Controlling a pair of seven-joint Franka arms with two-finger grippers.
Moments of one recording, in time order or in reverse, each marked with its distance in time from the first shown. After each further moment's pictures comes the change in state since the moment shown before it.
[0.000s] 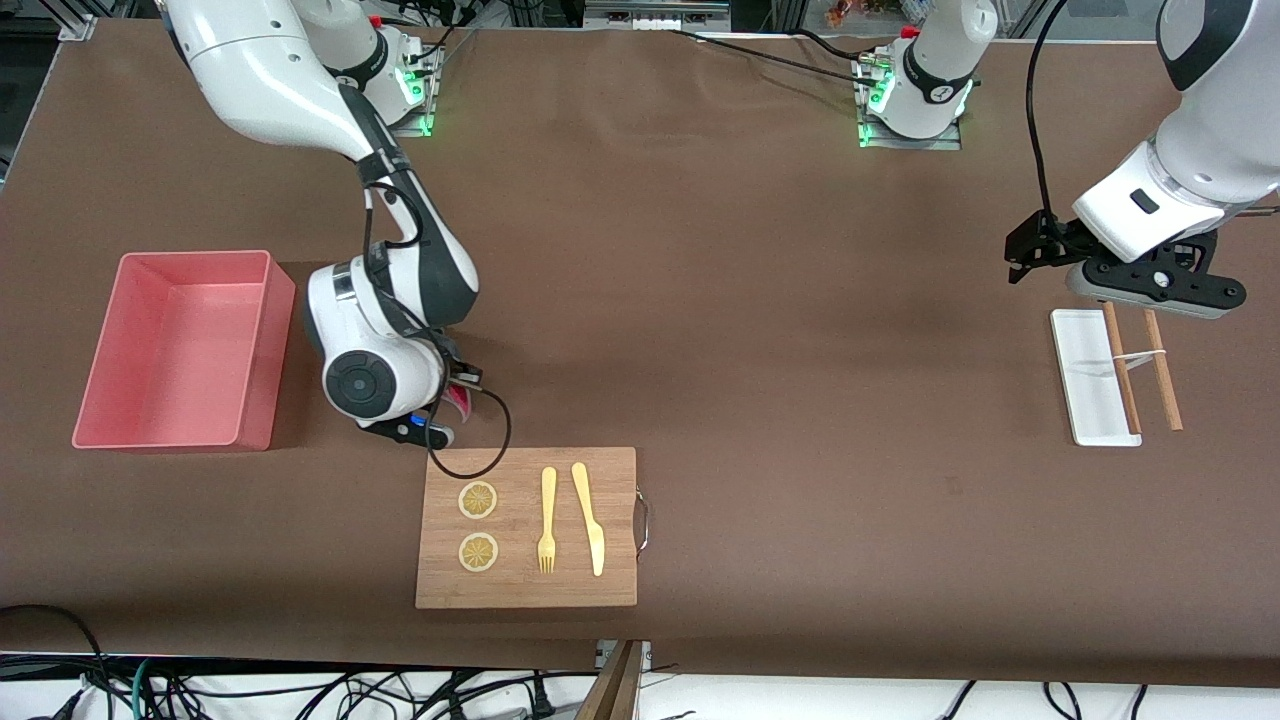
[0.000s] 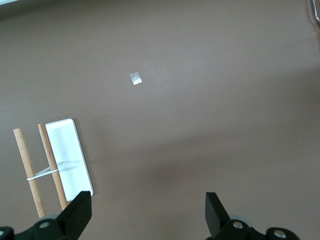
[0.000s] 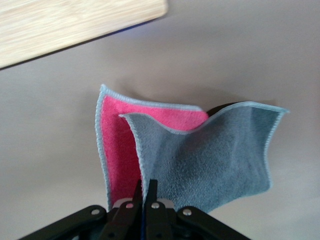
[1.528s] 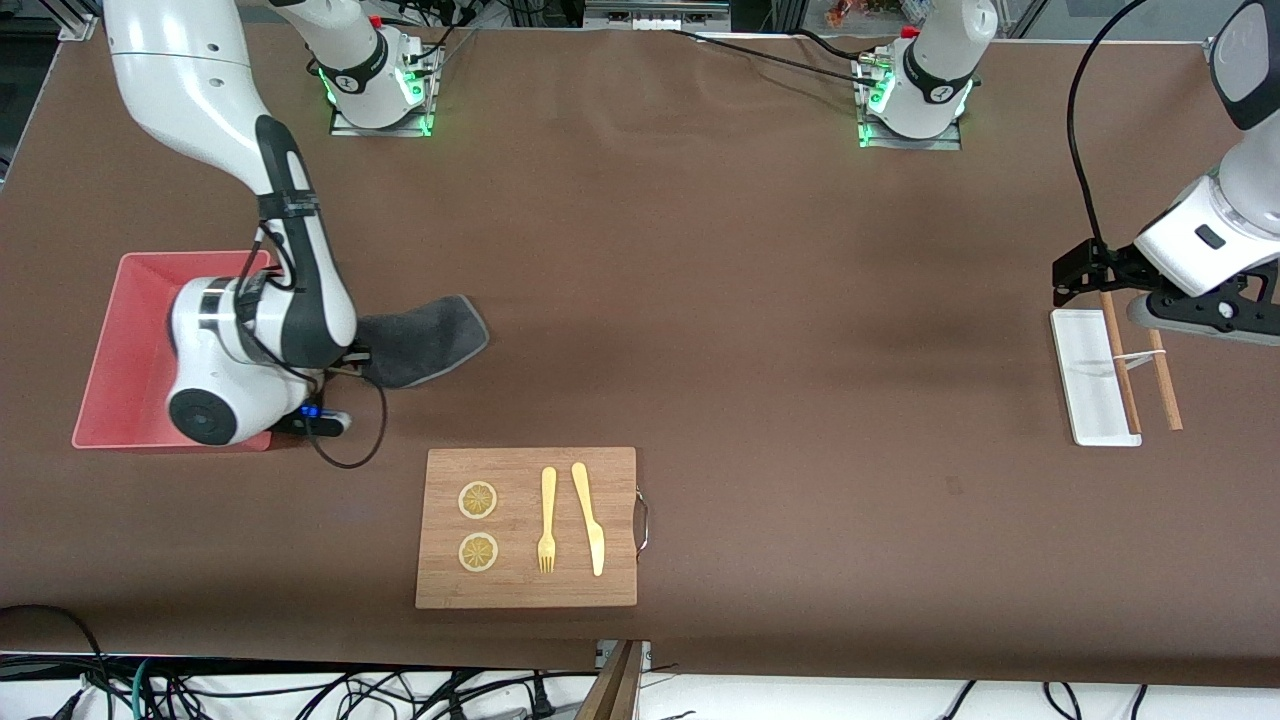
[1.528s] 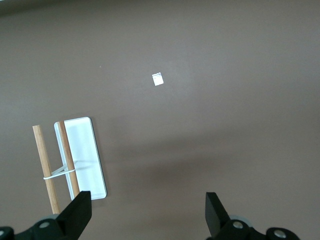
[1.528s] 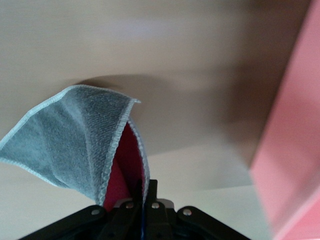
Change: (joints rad) left arm 0.024 0.021 0.067 -0.013 0.000 0.048 0.044; right arm -0.017 -0.037 -0.353 -0.096 0.094 -0.218 -0.631
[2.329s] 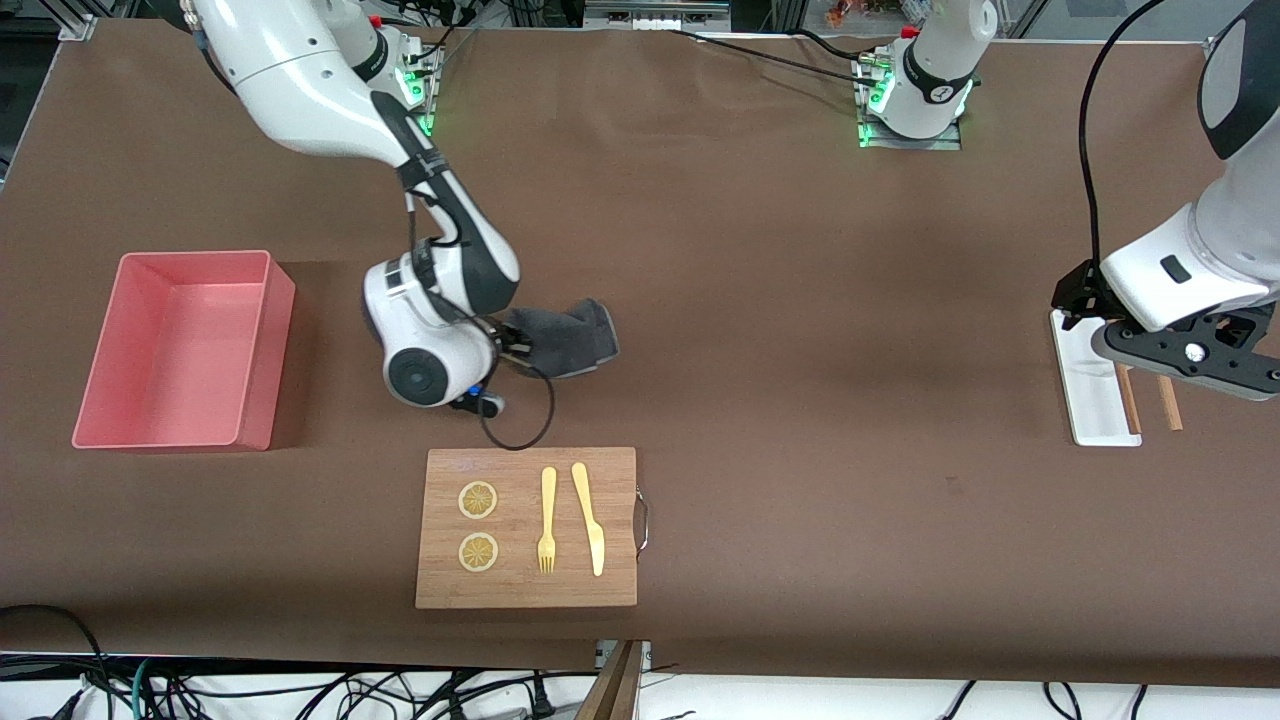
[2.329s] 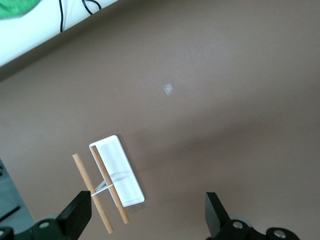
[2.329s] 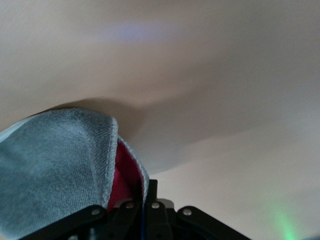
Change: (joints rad) left arm 0.166 0.295 -0.351 0.468 0.259 -0.271 0.050; right arm 0.024 0.042 0.357 0.003 0.049 0.168 0.599
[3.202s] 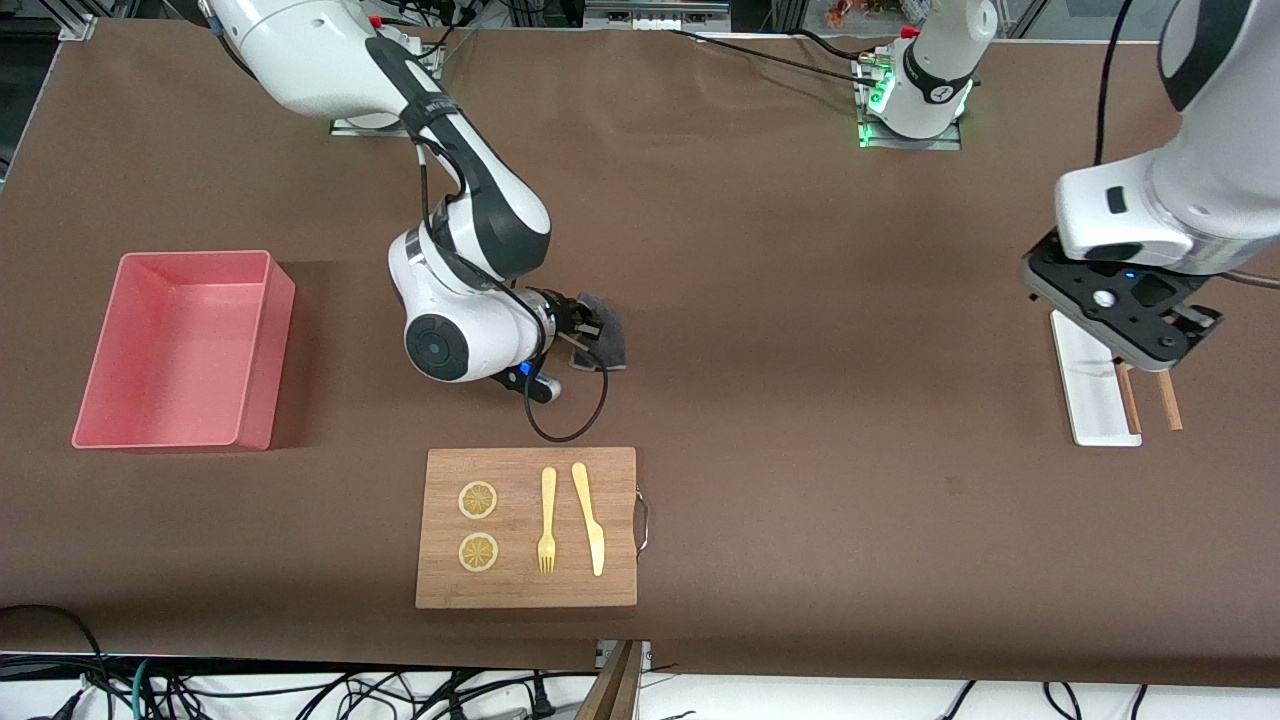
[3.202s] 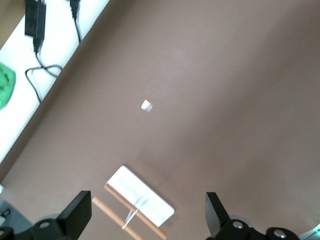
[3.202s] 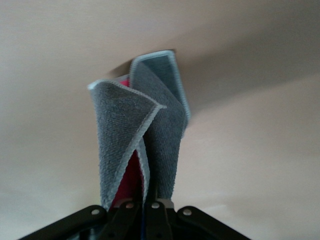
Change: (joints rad) left arm -0.055 -0.036 -0.003 0.012 0.010 0.006 0.419; right arm 0.024 -0.011 0.150 0.124 0.195 0.024 0.226
